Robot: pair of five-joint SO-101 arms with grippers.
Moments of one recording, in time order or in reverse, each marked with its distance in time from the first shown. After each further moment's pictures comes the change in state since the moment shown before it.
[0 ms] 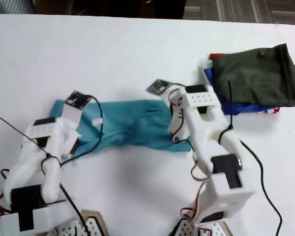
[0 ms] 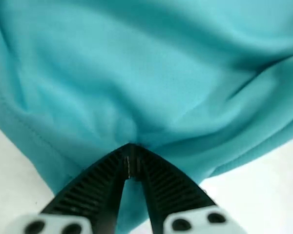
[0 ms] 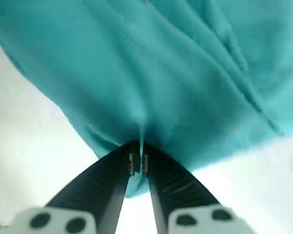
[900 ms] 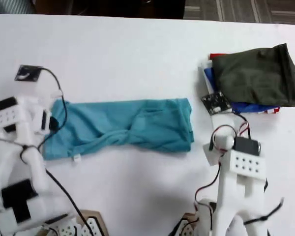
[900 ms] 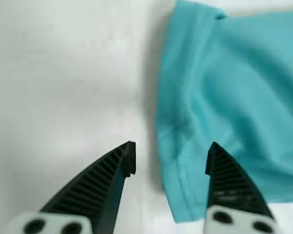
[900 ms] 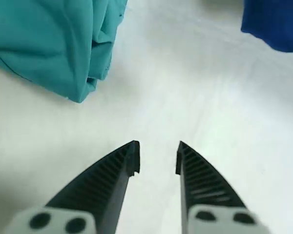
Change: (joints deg) left arm -13.7 4.9 -25.6 13.2 8.9; right arm 21.1 -52.3 38.7 -6.2 -7.8
